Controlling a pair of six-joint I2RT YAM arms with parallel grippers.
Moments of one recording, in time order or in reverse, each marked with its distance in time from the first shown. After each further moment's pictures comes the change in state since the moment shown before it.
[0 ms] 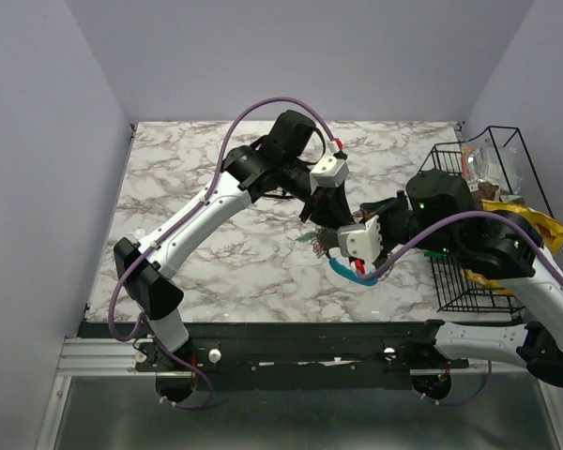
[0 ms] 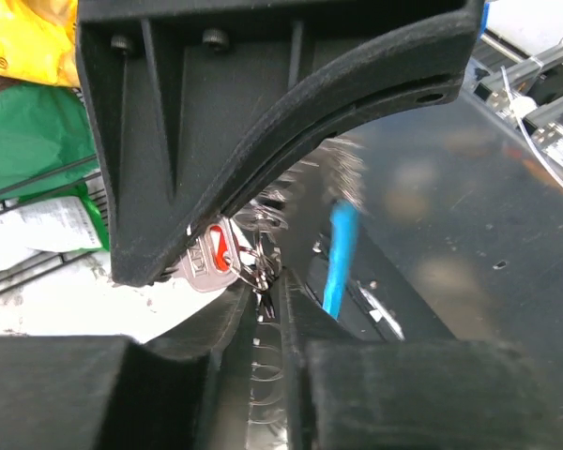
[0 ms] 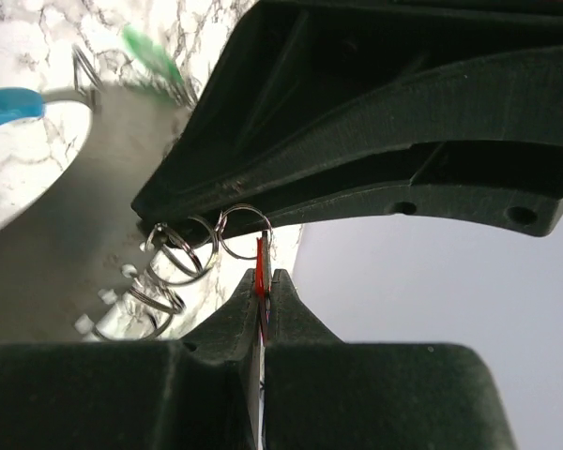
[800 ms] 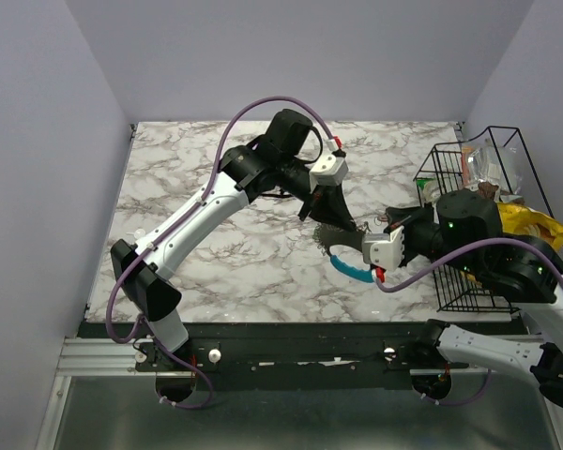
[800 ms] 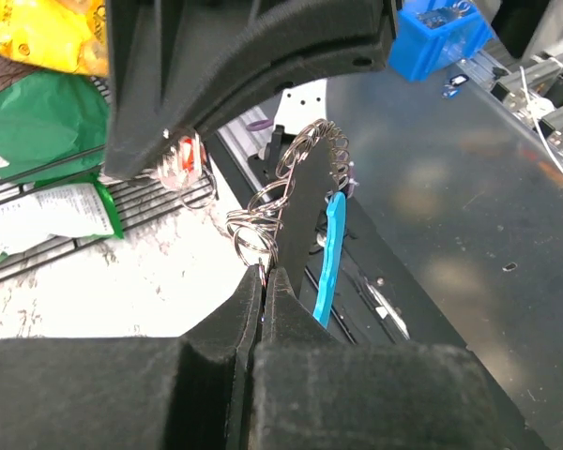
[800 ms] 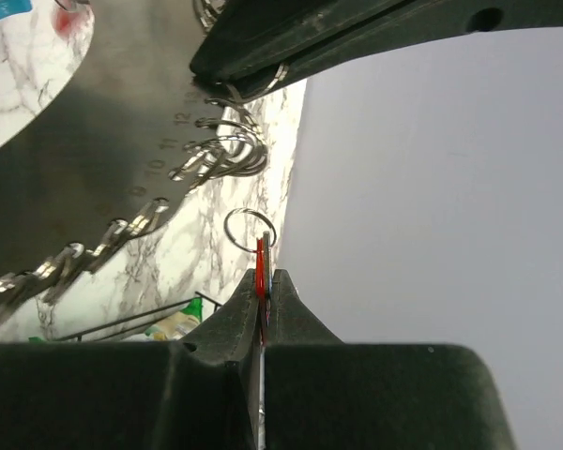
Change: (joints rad) left arm 0.010 -0.017 -0.008 0.013 -0.035 -0.026; right arm -0.068 -0.177 -0.171 0.046 0.057 -0.030
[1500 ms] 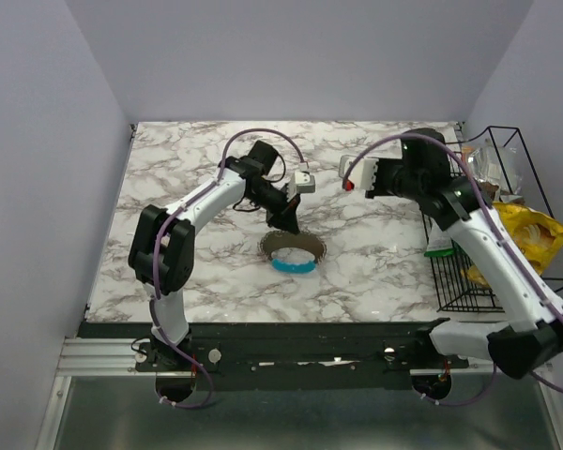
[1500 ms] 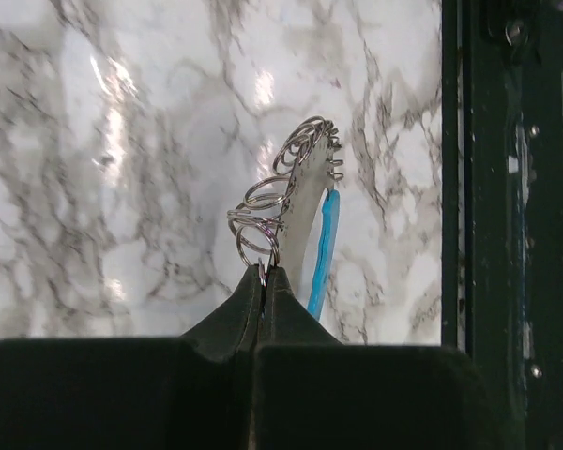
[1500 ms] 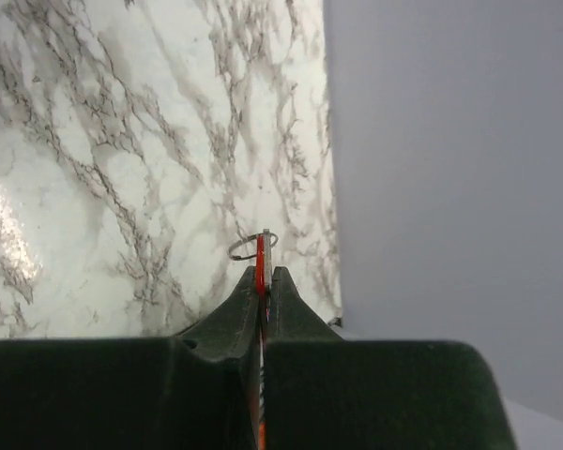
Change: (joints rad) left arm 0.269 0.174 -0.319 -0.066 -0.352 0.130; right arm -0.408 0.314 -0.019 0.287 -0.219 0.090
